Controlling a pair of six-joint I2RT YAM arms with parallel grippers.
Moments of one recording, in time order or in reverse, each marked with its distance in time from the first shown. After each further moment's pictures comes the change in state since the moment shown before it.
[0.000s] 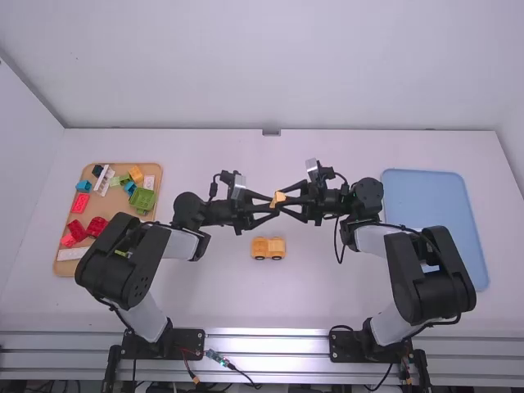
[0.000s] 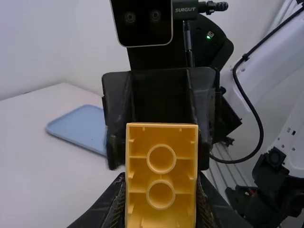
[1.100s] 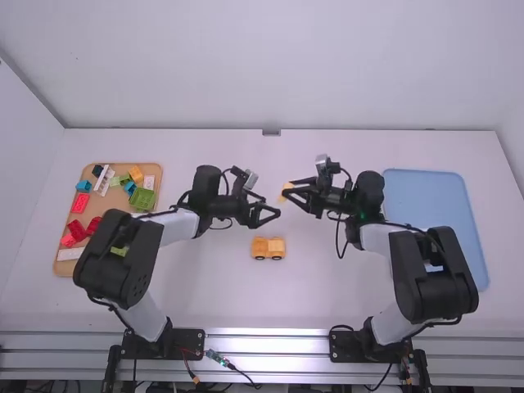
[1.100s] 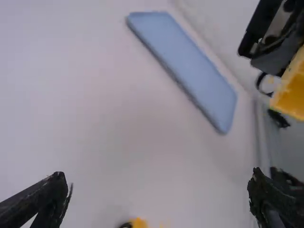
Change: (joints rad) left arm 0.037 -0.006 0.251 -1.194 -0.200 0.440; right arm -0.058 0.000 0.002 -0.344 0.195 -0.200
